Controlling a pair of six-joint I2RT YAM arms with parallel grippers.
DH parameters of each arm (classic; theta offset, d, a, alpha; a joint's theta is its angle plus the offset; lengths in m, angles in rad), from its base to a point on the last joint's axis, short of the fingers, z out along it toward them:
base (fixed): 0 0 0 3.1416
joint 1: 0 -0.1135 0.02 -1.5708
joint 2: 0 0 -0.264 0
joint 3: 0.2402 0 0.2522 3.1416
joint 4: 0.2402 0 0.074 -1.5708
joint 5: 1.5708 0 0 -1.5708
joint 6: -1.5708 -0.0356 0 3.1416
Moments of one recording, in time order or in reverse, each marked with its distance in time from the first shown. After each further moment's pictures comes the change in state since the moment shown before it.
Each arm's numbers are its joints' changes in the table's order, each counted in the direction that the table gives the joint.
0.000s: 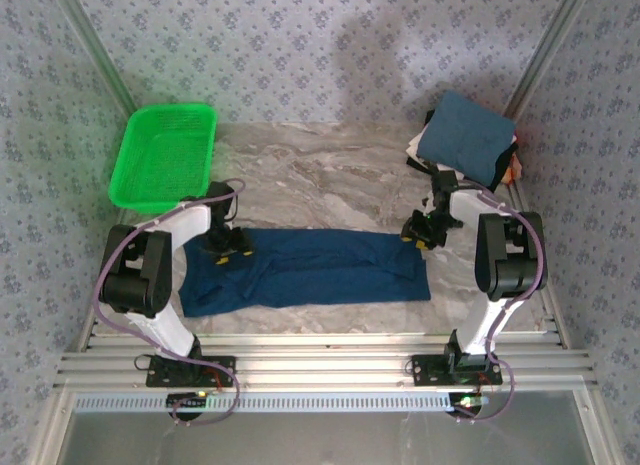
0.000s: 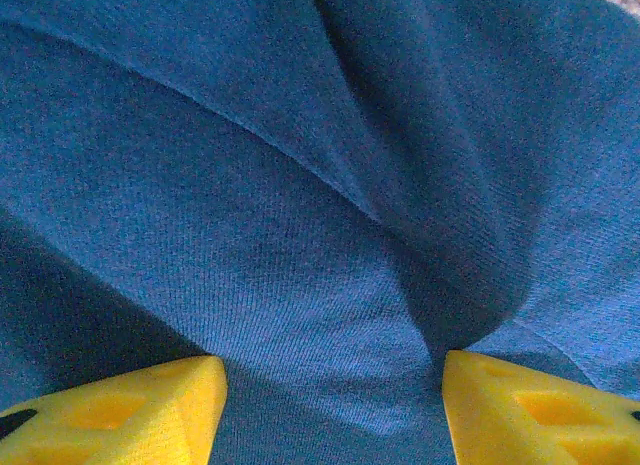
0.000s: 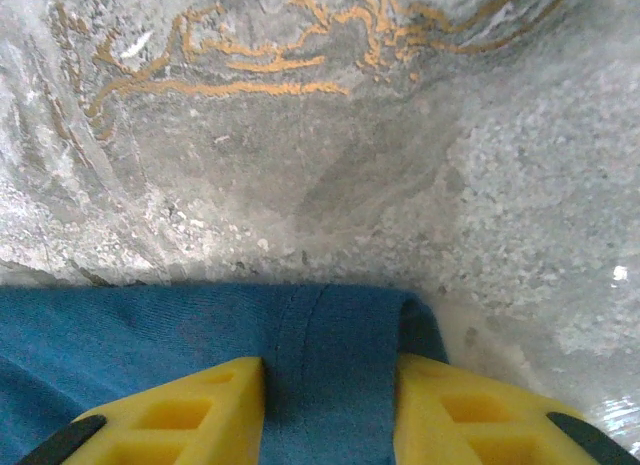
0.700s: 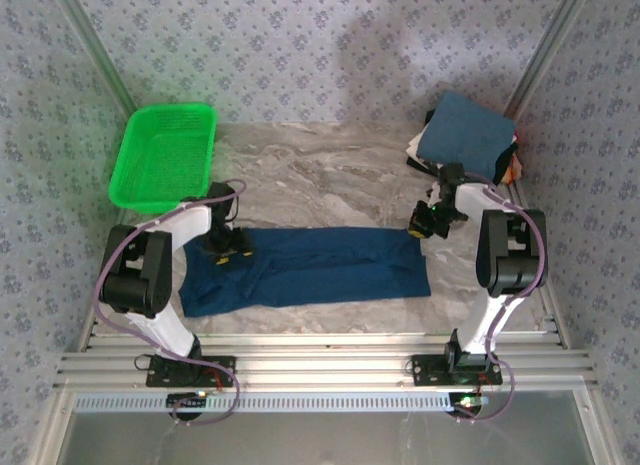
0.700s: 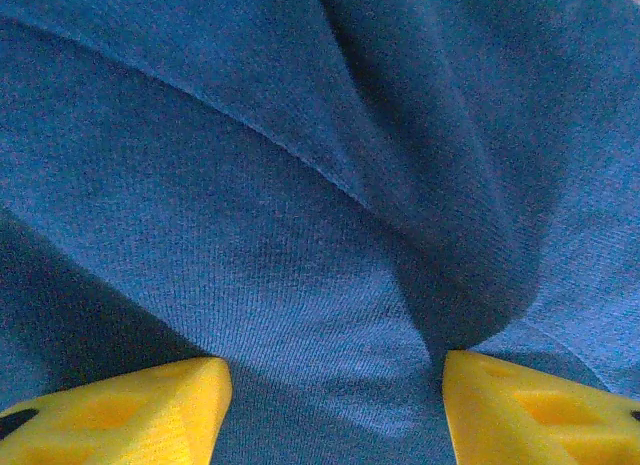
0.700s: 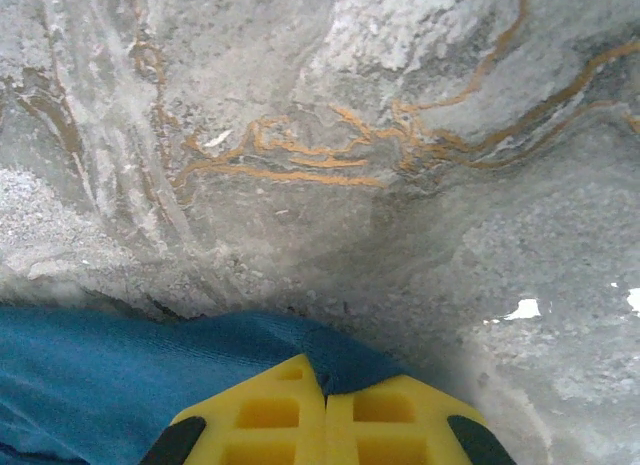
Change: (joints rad) left arm 0.001 0.000 -0.006 -0.004 -0.020 -0.001; right arm 0.047 -0.034 0.079 0.020 -0.062 0.014
